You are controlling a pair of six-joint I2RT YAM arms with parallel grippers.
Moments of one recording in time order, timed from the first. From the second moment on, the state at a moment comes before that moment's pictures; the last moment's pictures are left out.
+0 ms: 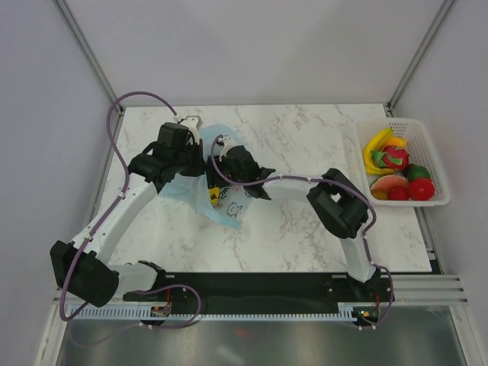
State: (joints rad) left arm -0.41 1.27 1.20 -0.65 0.04 -0.27; right arm 0.85 2.09 1.40 0.30 -0.18 0.58
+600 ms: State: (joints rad) left arm -0.40 1.27 1.20 -0.65 0.09 -0.27; right arm 0.78 1.63 1.17 0.16 0.05 0.54
